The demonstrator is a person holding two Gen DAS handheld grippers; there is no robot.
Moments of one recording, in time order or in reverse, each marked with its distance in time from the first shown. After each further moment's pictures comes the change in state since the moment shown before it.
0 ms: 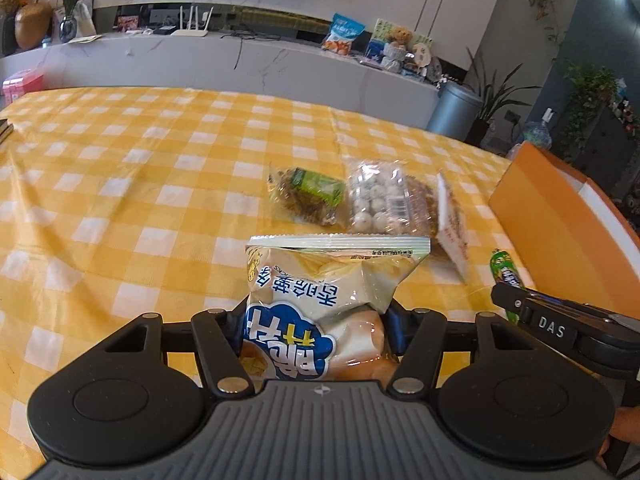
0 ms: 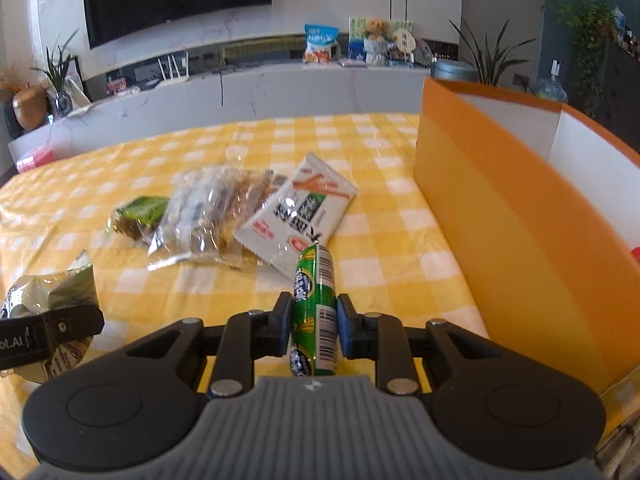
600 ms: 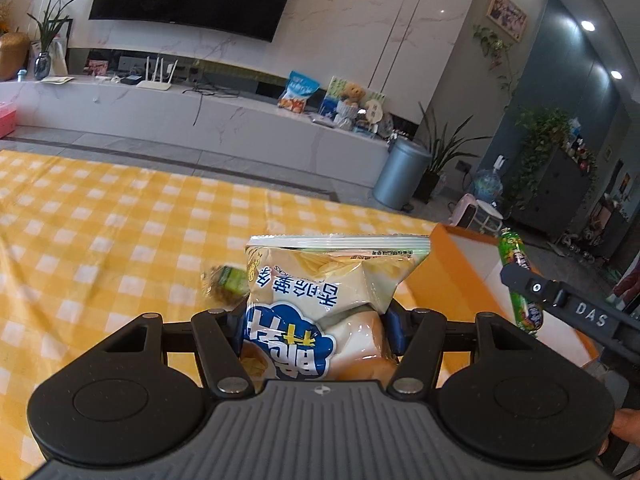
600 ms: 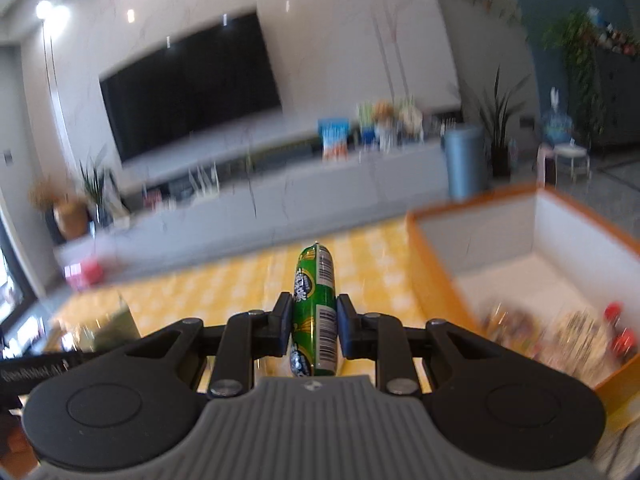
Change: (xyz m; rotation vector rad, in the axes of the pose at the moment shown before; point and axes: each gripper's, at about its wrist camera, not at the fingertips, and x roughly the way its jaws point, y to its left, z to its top) left arm -0.065 -0.042 0.047 0.006 -0.153 -0.133; right arm -0.116 -0.051 0.052 0.148 -0.328 0.150
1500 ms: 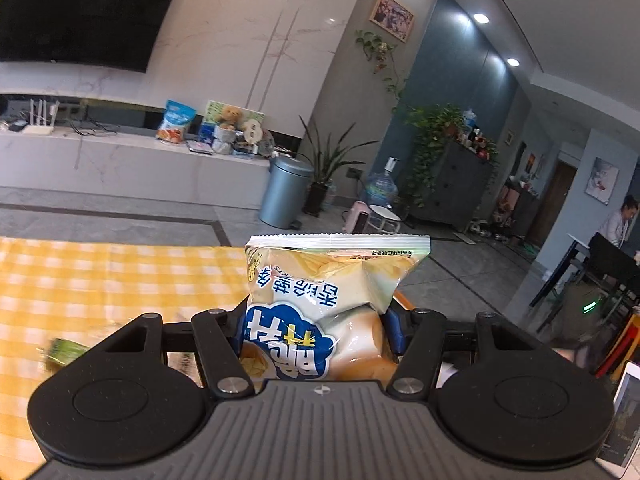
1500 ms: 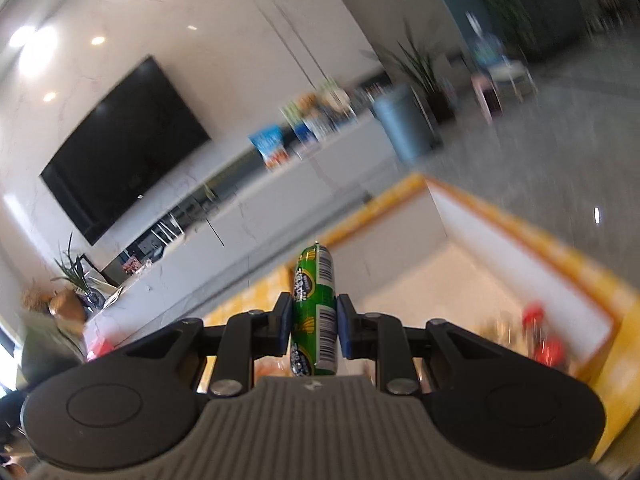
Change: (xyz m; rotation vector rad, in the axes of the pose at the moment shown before) left arm 0.046 -0.116 0.025 0.142 -0.041 -0.296; right arm 0.024 -0.155 0.043 0.401 0.156 -0.059
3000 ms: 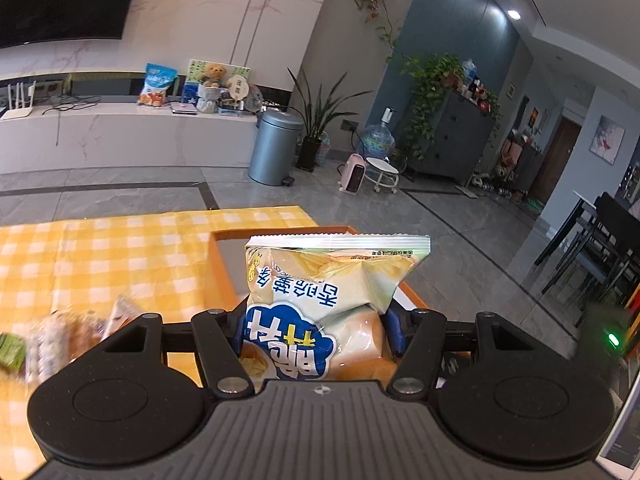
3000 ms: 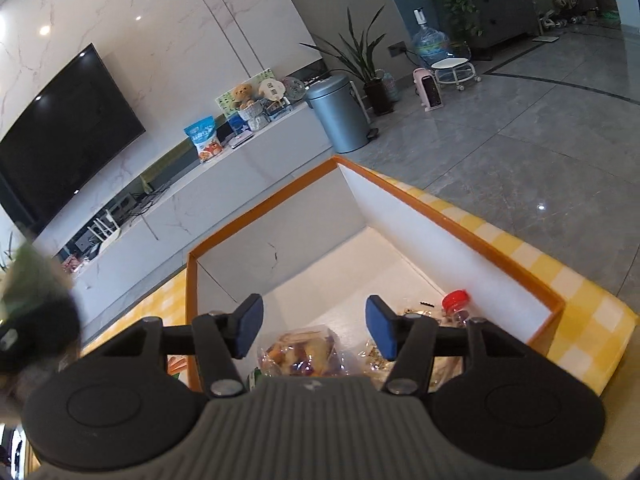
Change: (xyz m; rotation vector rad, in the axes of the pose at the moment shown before) left arm 0.083 -0.050 0.001 0.048 0.143 0.021; right arm -0.001 -0.036 0.000 -0.032 -0.035 -0.175
